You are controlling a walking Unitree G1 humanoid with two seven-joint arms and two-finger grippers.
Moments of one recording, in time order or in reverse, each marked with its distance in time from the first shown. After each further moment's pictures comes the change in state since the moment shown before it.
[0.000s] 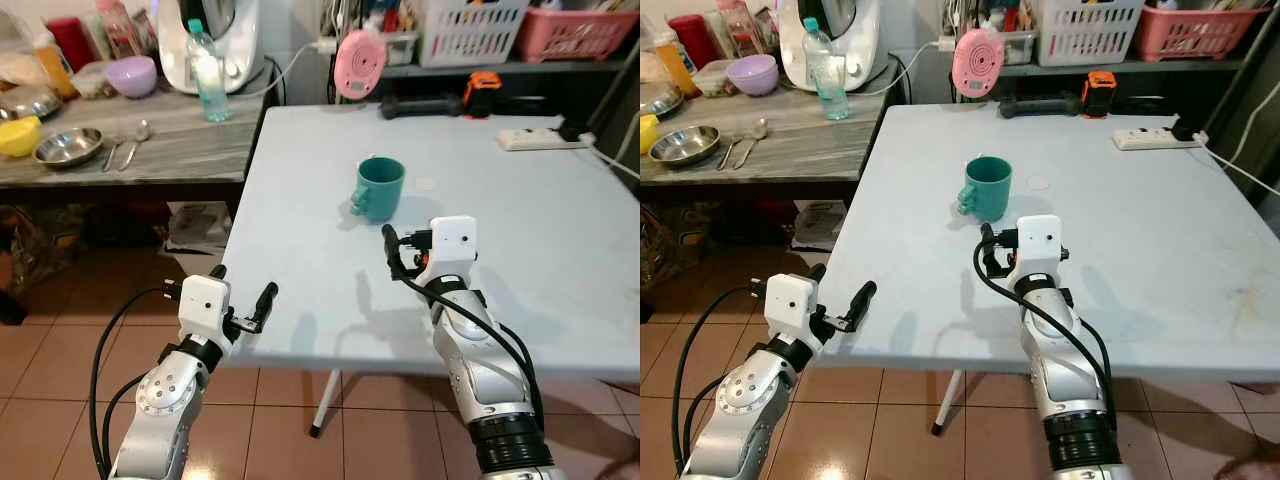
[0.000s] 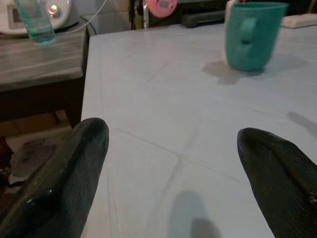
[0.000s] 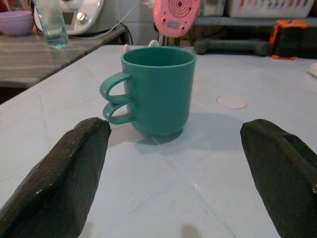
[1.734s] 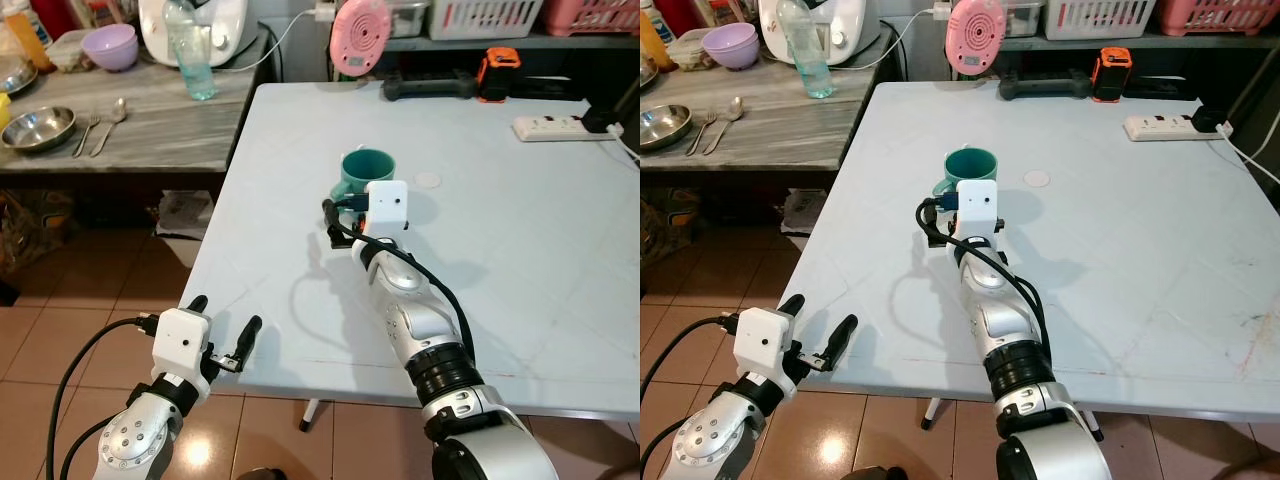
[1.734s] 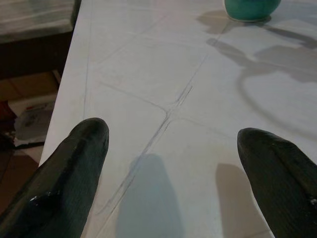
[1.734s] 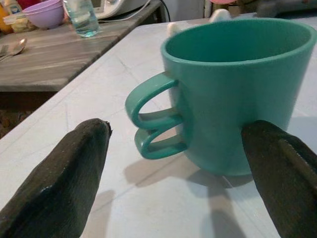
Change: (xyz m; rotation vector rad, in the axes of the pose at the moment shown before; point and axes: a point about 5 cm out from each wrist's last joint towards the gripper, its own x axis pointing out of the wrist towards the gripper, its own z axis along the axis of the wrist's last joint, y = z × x) left arm -0.049 0.001 -0.002 0.027 0.091 0.009; right arm 0.049 0.072 0.020 0.138 0.045 0.126
